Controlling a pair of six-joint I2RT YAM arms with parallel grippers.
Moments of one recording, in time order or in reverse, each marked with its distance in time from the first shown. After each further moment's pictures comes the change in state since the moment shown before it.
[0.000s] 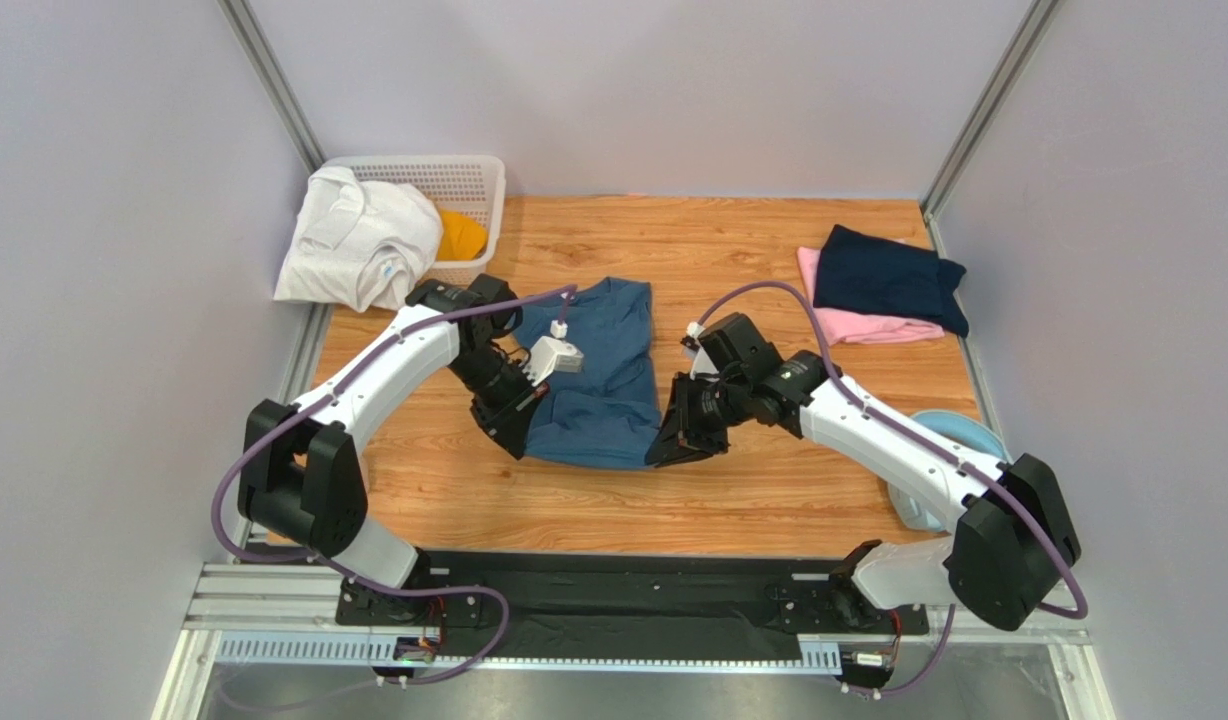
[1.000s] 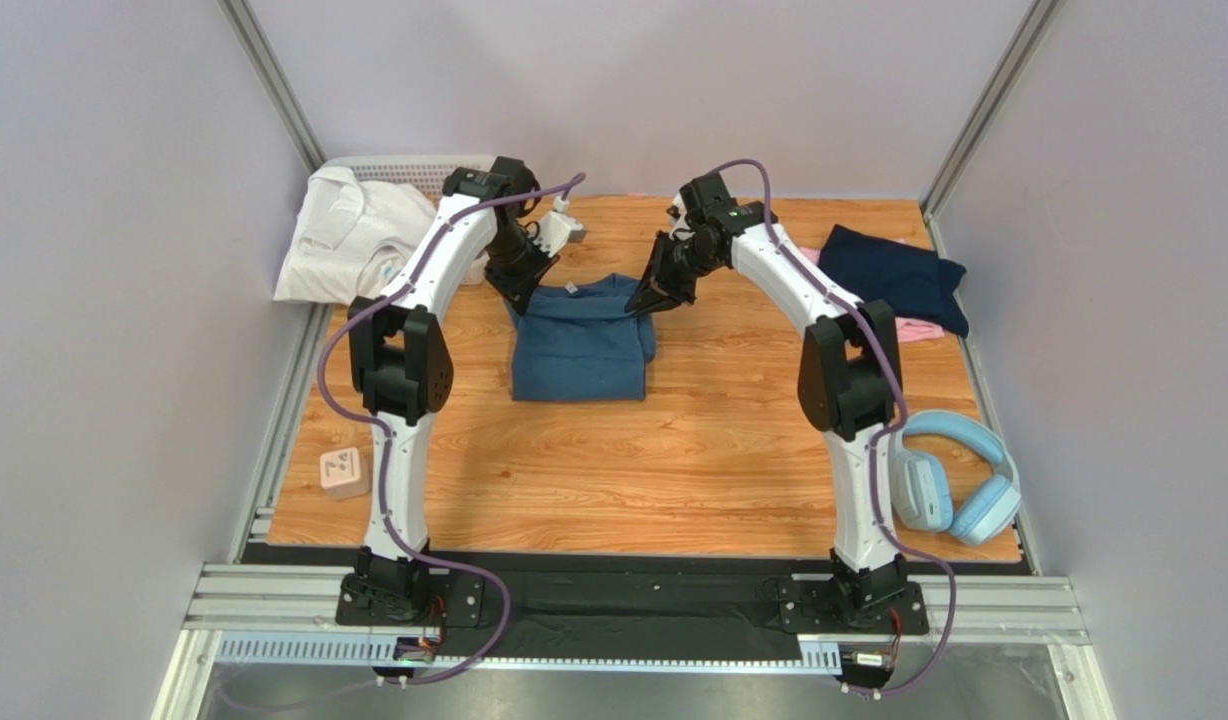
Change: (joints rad) left arm 0.122 0.697 0.977 -0.039 -0.334 -0.040; right arm -0.286 0.831 0.985 -0.214 -0.050 -0.155
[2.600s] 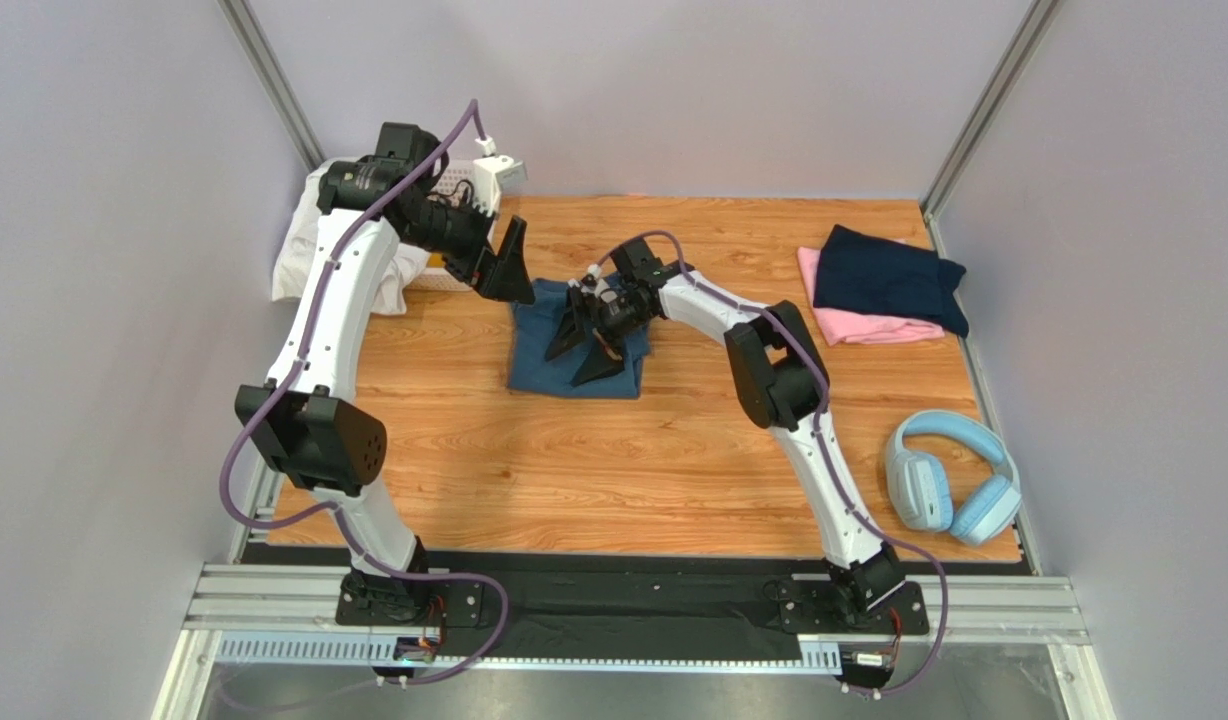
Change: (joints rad) left arm 0.125 -0.484 -0.179 0.000 0.504 -0.128; right arm 0.158 0.345 0.081 0.250 -0.459 0.067
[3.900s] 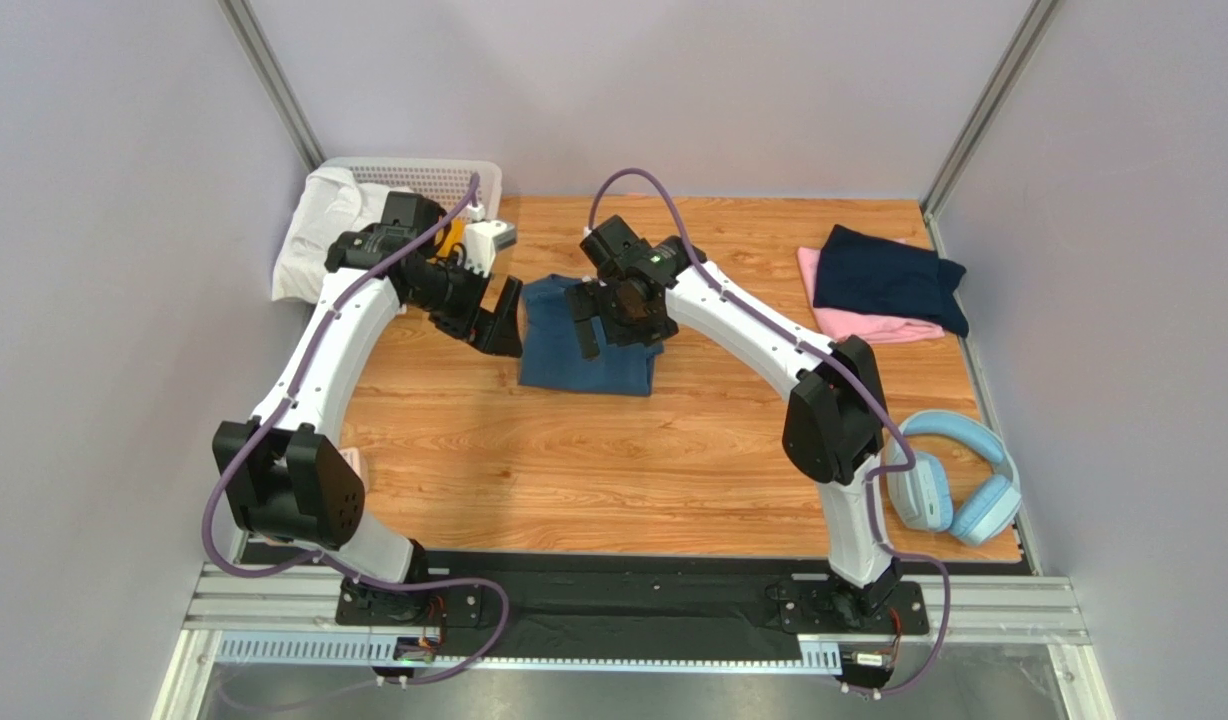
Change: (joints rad) left arm 0.008 -0.217 -0.509 0.240 -0.183 -0.104; right arm 0.188 -0.438 -0.082 -0.391 1.068 -0.349
